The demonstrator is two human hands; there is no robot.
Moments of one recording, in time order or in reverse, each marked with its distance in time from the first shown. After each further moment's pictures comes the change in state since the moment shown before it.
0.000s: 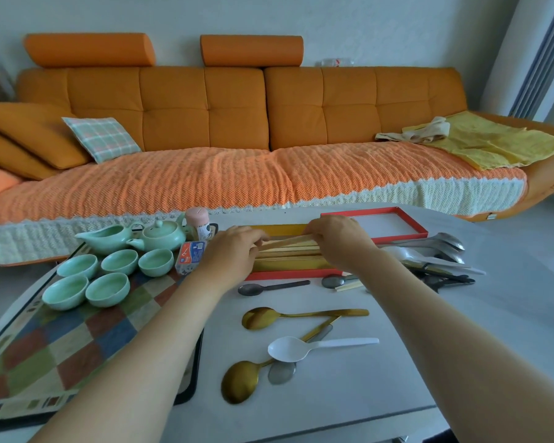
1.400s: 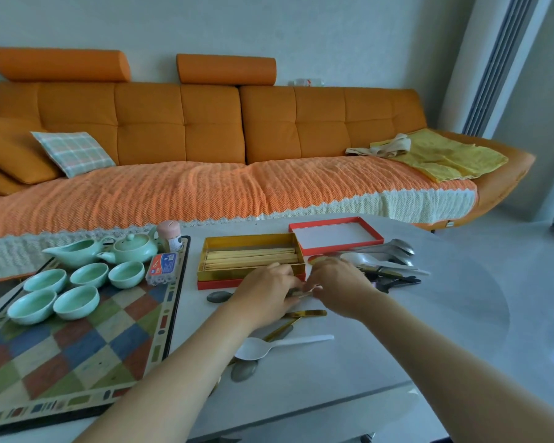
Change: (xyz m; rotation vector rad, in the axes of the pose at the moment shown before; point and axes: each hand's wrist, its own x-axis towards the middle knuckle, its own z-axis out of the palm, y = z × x) left_hand -0.013 0.112 0.033 -0.005 -0.238 0.239; right_hand -0.083 0.039 -0.006 -0.097 -0.154 -0.068
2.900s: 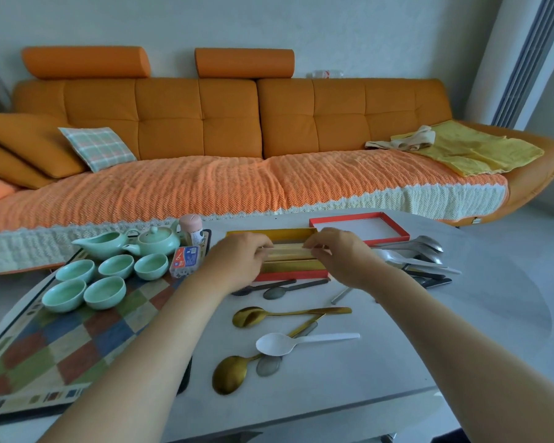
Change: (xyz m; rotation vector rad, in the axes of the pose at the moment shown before) left_hand -0.024 -0.059 -0.061 -0.107 0.120 -0.294; right_hand 0.037 -0.025 -0.027 0.311 0.114 0.025
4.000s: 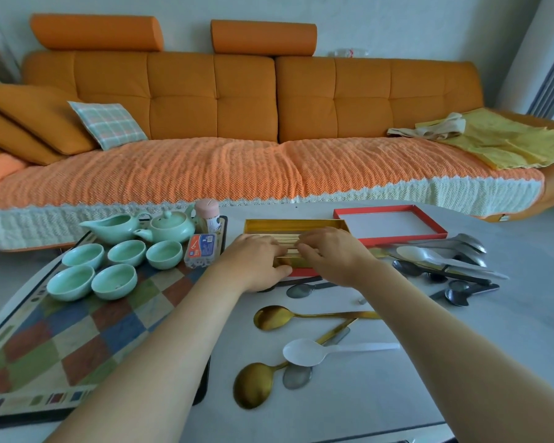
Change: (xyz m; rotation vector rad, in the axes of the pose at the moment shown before) left_hand 0.019 -0.044 0.030 0.304 -0.273 0.032; right_hand 0.048 -0.015 0.060 -0.146 -0.100 -0.097
